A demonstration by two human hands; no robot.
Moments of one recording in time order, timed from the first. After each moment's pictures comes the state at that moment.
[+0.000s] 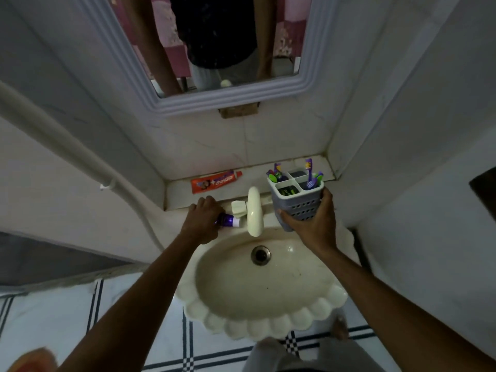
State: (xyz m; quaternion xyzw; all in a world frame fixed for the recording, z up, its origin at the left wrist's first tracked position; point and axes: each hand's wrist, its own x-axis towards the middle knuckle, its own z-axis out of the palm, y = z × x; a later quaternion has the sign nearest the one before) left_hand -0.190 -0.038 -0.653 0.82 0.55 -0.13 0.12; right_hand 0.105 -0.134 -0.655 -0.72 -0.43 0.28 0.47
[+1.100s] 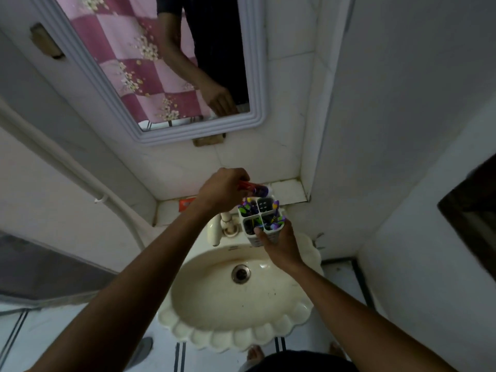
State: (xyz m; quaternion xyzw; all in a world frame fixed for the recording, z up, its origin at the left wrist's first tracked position) left_hand -0.014 -0.051 -0.471 0.81 0.55 0.08 0.16; right_hand 0.140 -0.156 -0.645 -0.63 -0.43 0.46 0.45
